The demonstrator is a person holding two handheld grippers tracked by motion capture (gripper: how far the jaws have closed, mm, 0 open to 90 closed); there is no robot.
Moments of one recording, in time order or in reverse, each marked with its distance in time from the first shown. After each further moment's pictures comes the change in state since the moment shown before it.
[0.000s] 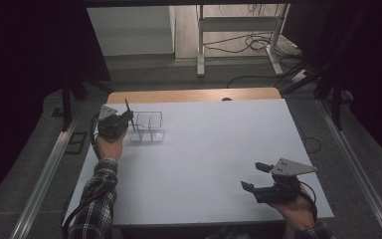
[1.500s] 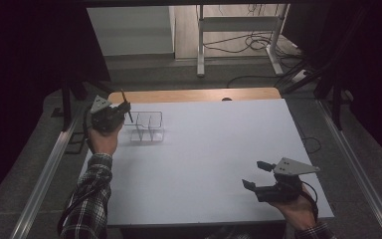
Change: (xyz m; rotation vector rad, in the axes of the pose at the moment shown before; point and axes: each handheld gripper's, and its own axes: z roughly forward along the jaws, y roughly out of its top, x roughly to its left) left arm -0.001 0.034 -0.022 -0.050 -0.033 0.039; right arm -0.002 0.001 -0.003 -0.021 -0.015 0.005
